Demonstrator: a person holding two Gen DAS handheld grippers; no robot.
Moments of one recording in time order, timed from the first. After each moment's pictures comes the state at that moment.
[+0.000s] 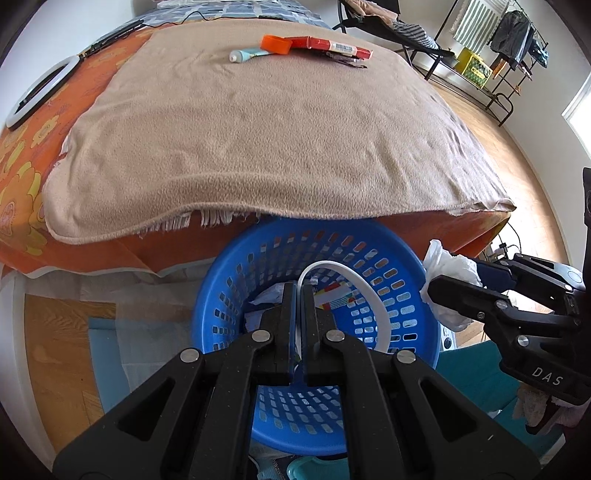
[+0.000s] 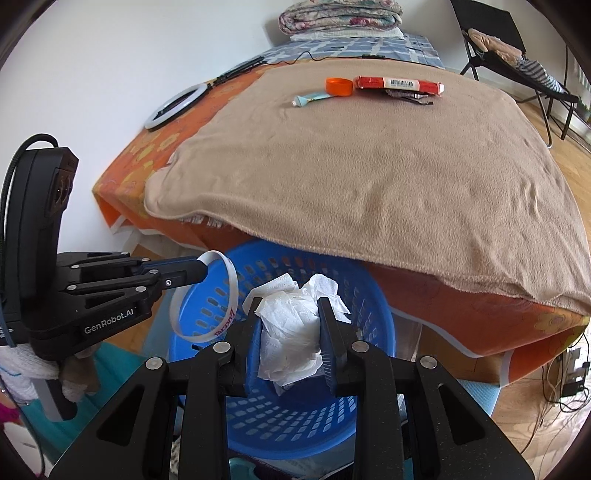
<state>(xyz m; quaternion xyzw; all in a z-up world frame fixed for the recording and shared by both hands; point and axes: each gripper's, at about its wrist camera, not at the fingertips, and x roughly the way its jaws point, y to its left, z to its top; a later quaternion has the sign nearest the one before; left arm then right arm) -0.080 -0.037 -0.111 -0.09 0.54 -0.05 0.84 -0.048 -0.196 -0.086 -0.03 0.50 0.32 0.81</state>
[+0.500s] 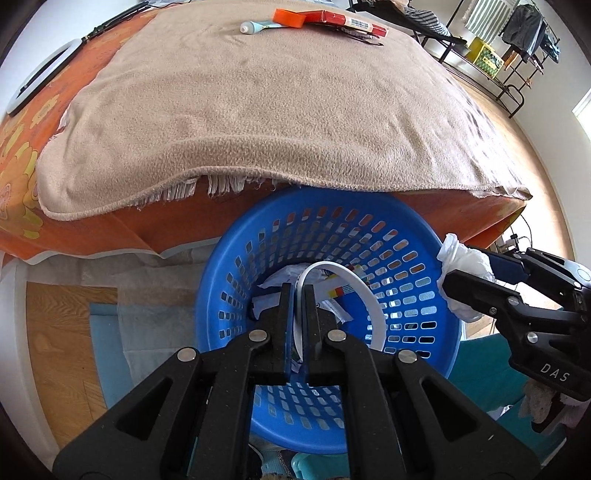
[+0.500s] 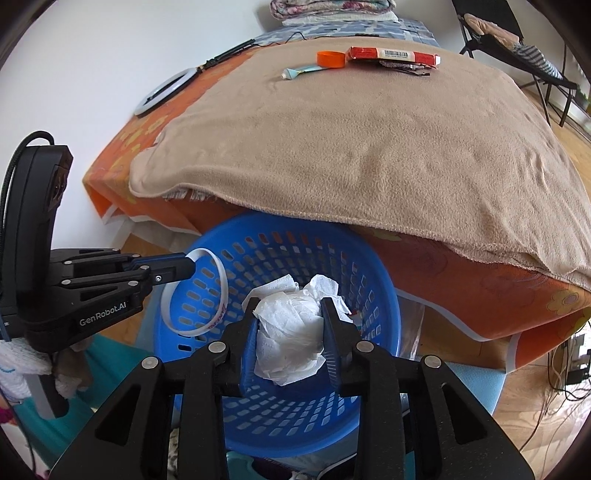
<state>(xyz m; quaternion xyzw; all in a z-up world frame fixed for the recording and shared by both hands) -0.080 -0.031 -0.133 -0.08 0.56 -0.03 0.82 -0.048 -0.198 -0.111 -0.03 0.52 0.30 0.80</state>
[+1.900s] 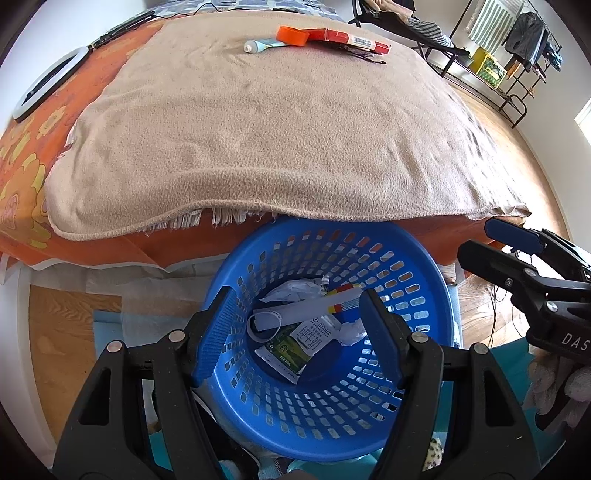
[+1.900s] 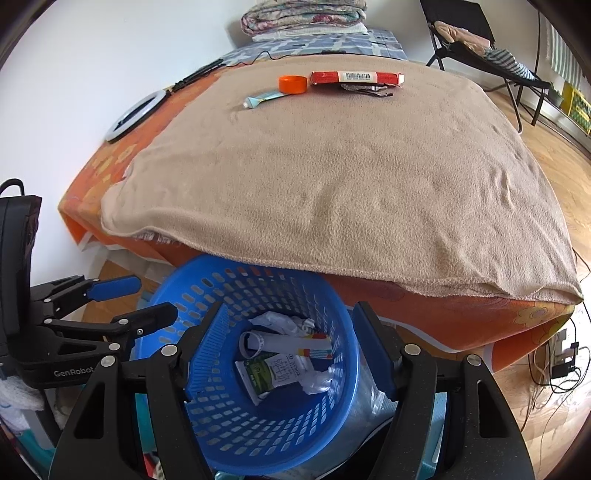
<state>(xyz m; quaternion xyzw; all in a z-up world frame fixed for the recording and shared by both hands) -0.070 -0.032 -0.114 -0.09 0.54 -0.02 0.83 -0.022 -0.207 -0.092 -0.03 0.50 0.25 0.83</state>
